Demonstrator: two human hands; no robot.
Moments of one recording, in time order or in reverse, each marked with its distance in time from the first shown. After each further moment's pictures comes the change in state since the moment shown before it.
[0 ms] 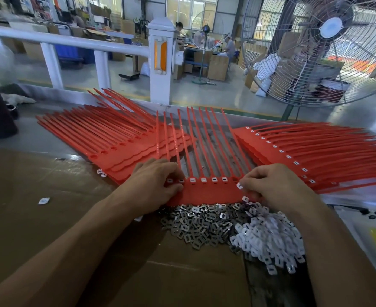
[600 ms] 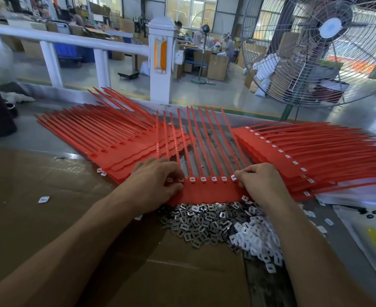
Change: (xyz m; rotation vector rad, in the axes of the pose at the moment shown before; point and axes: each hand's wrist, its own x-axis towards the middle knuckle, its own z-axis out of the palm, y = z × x) left_hand 0.002 0.001 -0.001 0.015 -0.004 -0.003; right_hand 0.030 0.004 0.032 -0.010 0.230 0.058
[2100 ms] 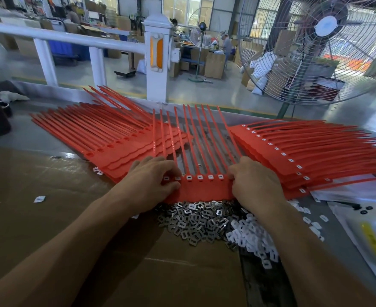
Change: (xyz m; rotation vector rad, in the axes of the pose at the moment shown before) left_hand 0.000 -0.002 0.002 -0.001 0.007 0.015; right_hand -0.027 -0.022 -0.002 -0.860 0.006 -0.417
